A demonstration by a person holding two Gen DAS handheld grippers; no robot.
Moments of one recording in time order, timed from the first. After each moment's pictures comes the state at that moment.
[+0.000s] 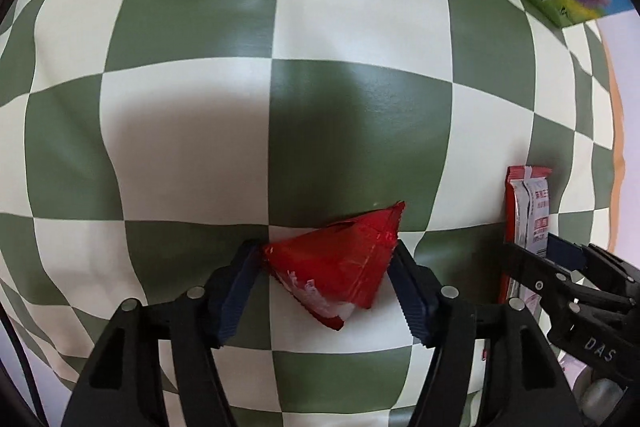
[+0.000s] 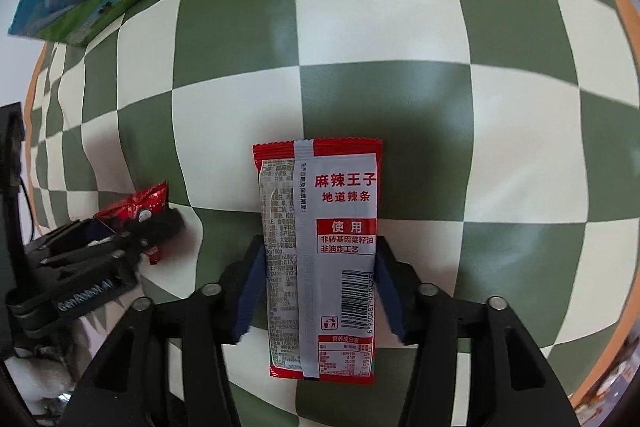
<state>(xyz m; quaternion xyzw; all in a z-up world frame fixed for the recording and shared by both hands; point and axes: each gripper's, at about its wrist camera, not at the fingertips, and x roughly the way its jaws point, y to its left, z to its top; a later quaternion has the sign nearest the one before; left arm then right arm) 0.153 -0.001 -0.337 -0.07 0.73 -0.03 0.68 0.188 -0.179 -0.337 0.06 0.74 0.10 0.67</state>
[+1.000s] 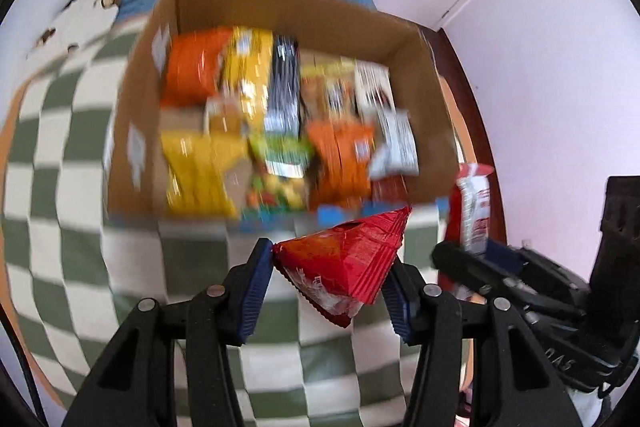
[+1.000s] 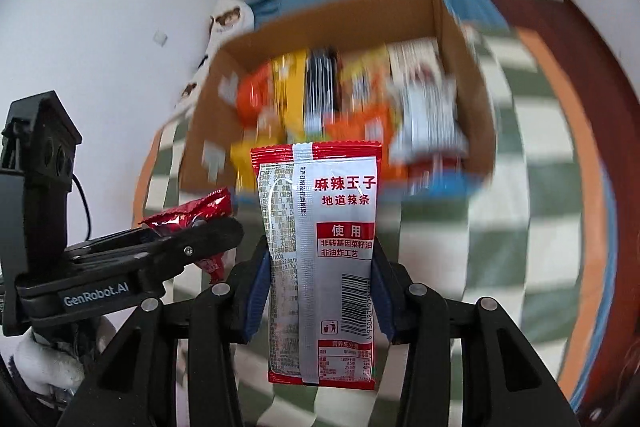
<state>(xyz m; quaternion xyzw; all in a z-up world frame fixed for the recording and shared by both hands) 0.324 0.017 -0.130 -0.13 0.61 -0.12 0.77 0.296 -0.149 -0.118 0.11 0.57 0.18 0.79</state>
